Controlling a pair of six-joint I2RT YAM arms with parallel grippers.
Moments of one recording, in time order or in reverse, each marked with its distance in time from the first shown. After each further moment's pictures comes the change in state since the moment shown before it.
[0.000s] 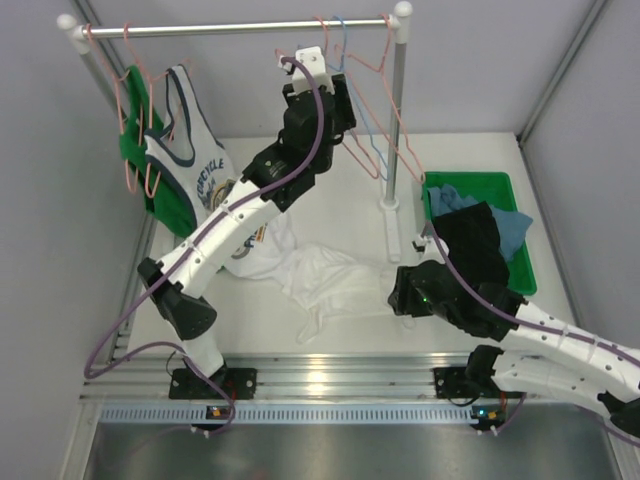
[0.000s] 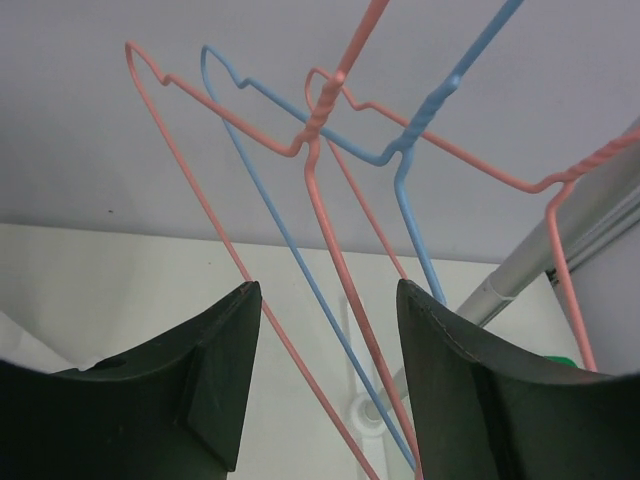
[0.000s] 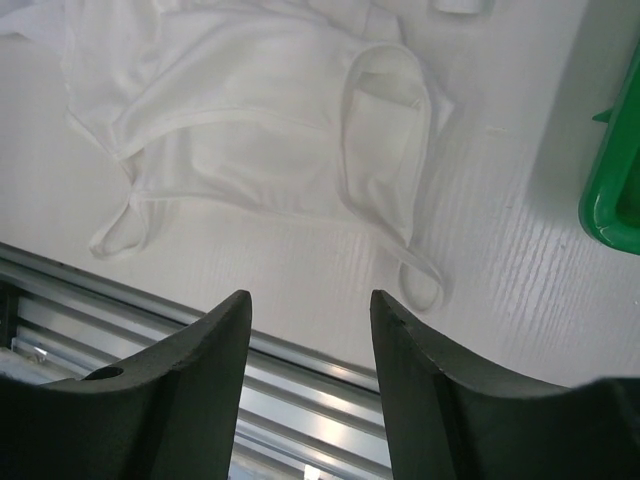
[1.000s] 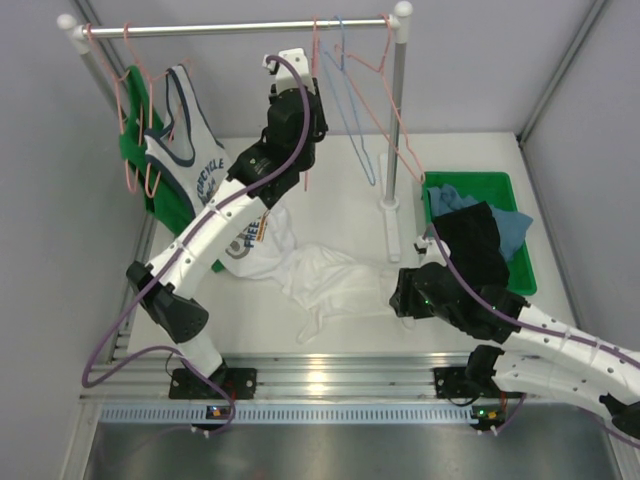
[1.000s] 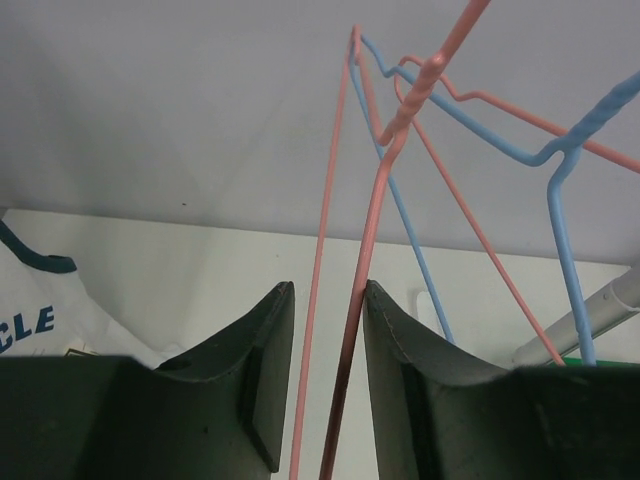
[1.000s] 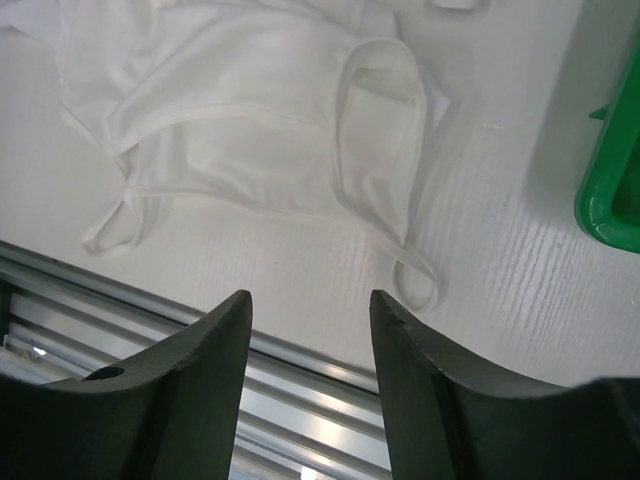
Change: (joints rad) left arm 0.090 -0.028 -0.064 -0.034 -0.001 0.061; right arm 0.000 -0.037 -0.025 0.002 0.000 -0.013
